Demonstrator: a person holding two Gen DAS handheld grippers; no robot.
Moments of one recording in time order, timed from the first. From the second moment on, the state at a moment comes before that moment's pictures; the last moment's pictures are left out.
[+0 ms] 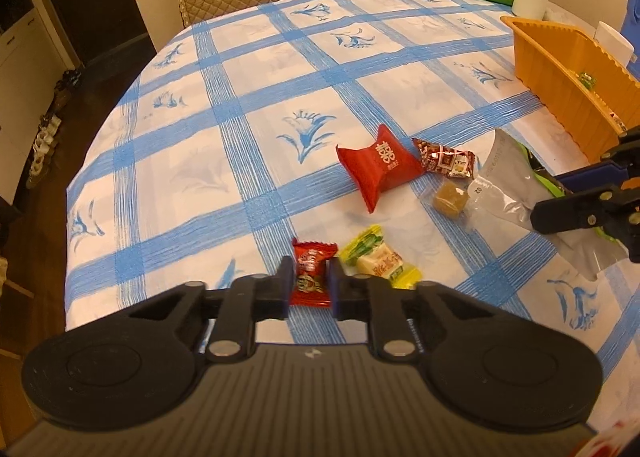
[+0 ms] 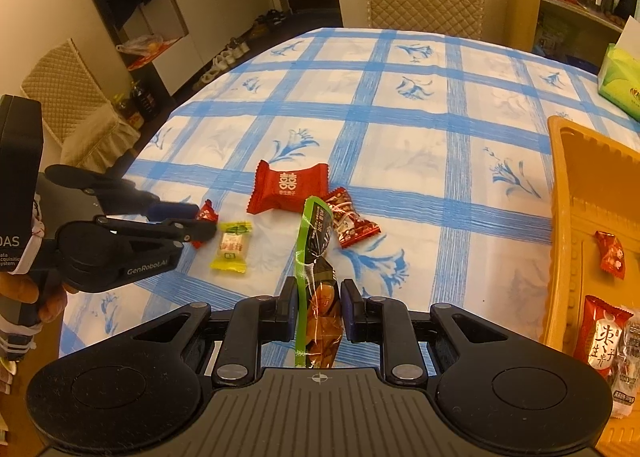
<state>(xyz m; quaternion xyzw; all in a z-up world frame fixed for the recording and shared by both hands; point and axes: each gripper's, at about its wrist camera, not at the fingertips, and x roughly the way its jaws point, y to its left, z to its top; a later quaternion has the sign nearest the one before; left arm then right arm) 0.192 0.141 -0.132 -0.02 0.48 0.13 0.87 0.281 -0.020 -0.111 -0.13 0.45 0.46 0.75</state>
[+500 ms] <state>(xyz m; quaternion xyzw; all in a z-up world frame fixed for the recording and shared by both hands) 0.164 0.131 -0.102 -0.09 0.46 0.15 0.87 0.275 -0.029 -0.100 -0.12 0.44 0.47 0.75</state>
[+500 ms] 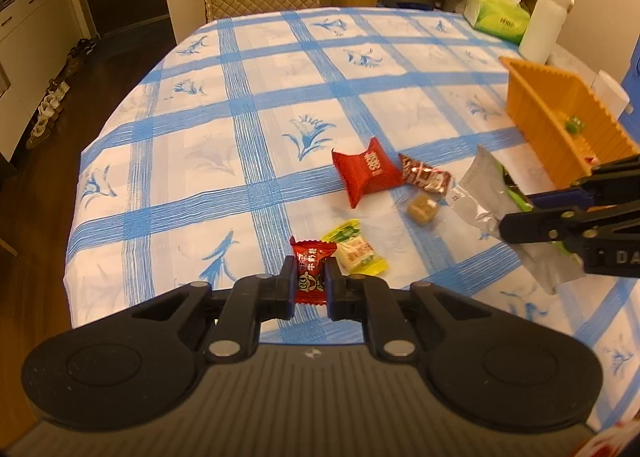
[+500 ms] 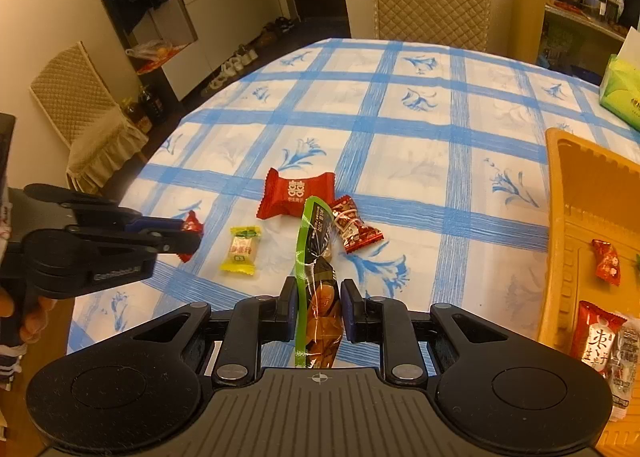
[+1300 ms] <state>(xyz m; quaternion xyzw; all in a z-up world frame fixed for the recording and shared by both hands) 0.205 0.029 -0.045 -0.13 0.43 0.11 0.88 0.295 -0.157 -0.052 -0.08 0.41 0.41 0.81</state>
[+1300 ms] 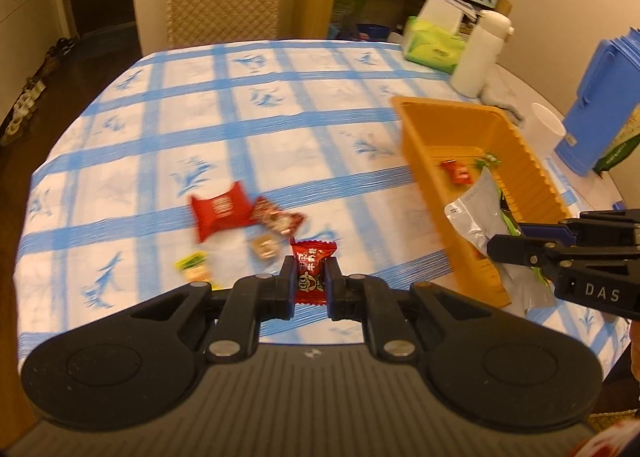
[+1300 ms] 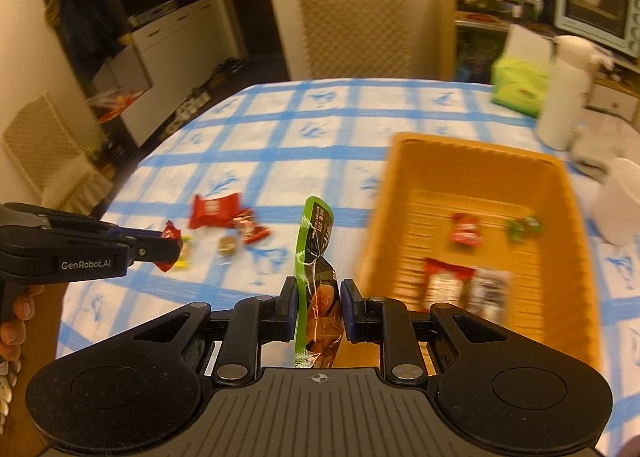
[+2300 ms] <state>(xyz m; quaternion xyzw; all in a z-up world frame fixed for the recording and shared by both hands) 0.339 -0.072 -0.053 -0.10 0.43 0.07 0.89 0.391 -0.238 -0.067 -0.08 0.41 0.33 0.84</state>
